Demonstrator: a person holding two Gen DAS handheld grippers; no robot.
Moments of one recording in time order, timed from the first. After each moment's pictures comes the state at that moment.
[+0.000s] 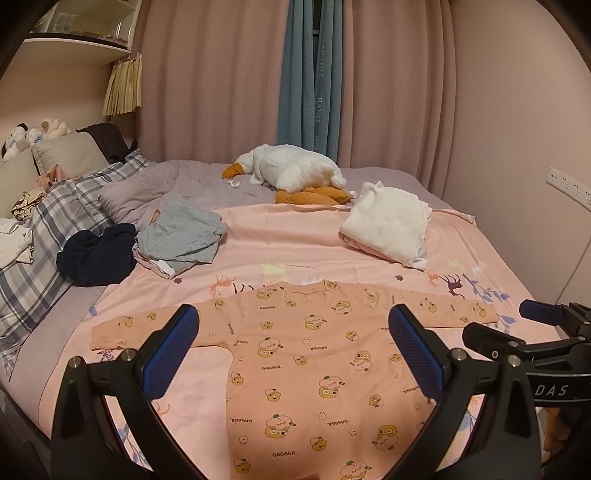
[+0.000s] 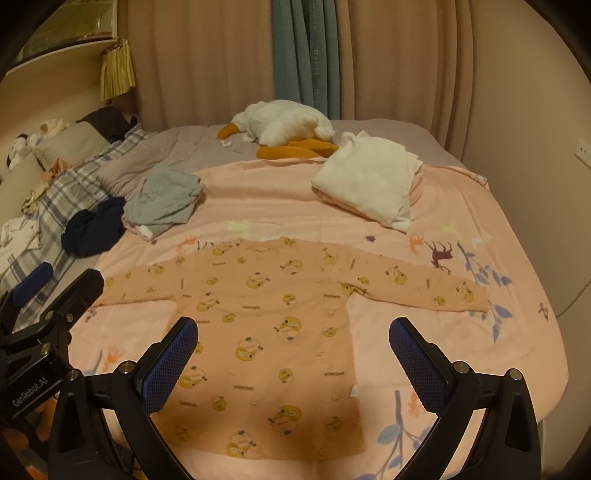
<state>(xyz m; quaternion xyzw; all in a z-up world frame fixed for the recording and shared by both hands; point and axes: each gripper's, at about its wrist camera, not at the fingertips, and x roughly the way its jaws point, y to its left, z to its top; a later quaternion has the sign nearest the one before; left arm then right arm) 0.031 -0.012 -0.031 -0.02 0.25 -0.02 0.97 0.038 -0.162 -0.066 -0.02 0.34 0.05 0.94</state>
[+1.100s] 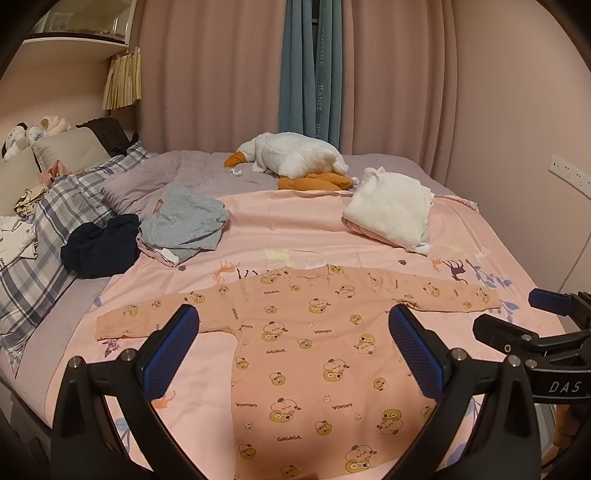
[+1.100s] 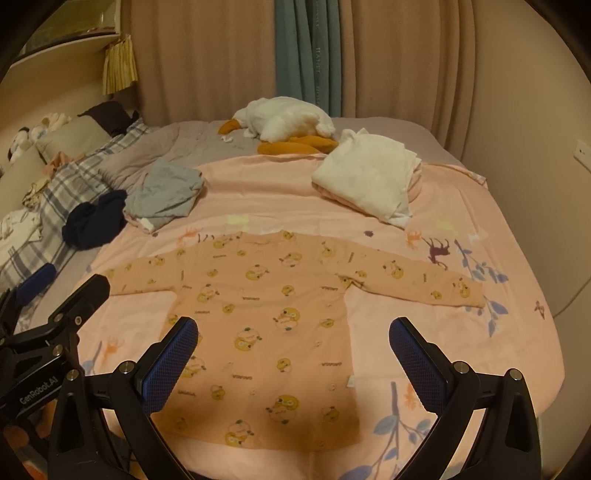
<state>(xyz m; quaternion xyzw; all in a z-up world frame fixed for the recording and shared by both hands) 0.023 -0.013 -0.038 -0.01 0.27 -0.02 0.96 0.026 -0.158 -0.069 -0.03 0.35 0.05 0.94</state>
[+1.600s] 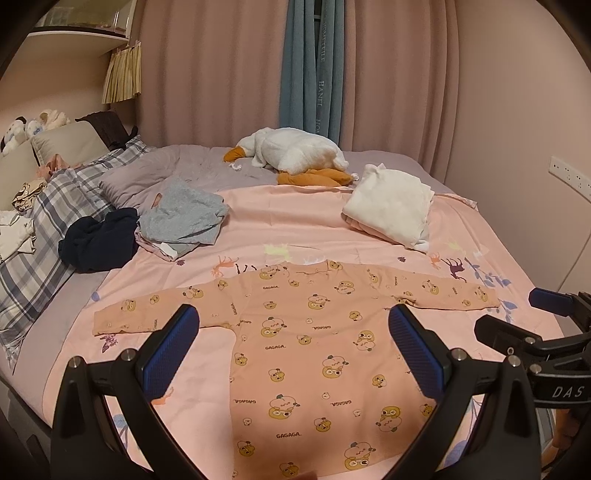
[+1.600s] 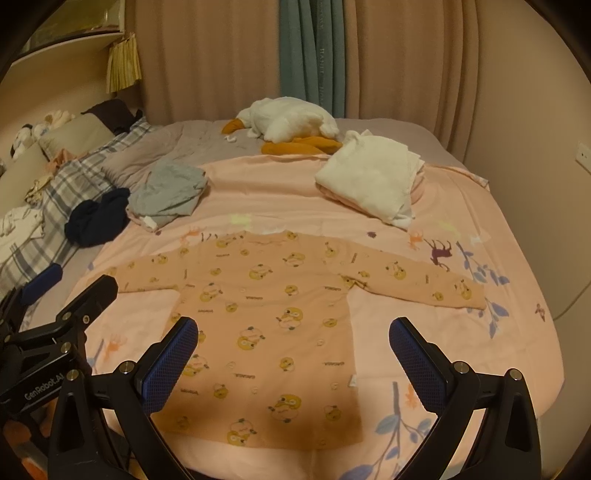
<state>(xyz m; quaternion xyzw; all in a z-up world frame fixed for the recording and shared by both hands) 0.024 -0.008 -0.039 -0.02 0.28 -0.02 0.96 0.025 -0.155 -0.068 -0.04 0.35 0.05 0.94</state>
